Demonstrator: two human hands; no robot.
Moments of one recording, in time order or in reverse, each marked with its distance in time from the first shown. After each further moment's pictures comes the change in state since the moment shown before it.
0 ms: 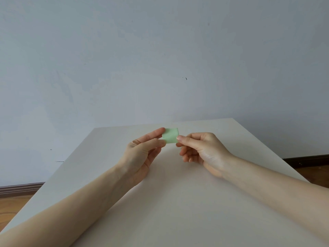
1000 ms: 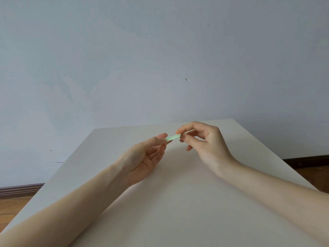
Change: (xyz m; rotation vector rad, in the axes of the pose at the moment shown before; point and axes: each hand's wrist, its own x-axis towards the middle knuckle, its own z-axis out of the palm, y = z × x) left_hand 0.001 0.007 -0.002 -0.232 -0.052 -0.261; right_hand 0.004 0.004 -0.001 -0.231 0.110 -0.473
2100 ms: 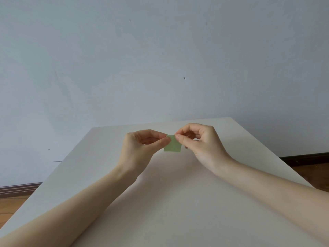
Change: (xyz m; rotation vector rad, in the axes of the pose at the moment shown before) left_hand -0.004 -0.009 0.002 0.752 0.131 0.585; right_hand -0.003 -0.001 0.001 -0.096 -0.005 0.052
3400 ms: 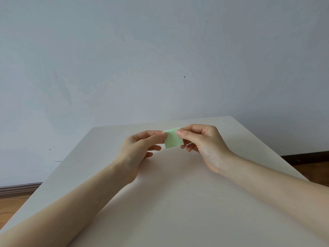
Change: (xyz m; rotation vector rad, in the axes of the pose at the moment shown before) left_hand 0.005 0.000 -0.006 -0.139 -0.087 -0.255; right_hand 0.004 -0.002 -0.002 0.266 -0.017 0.214
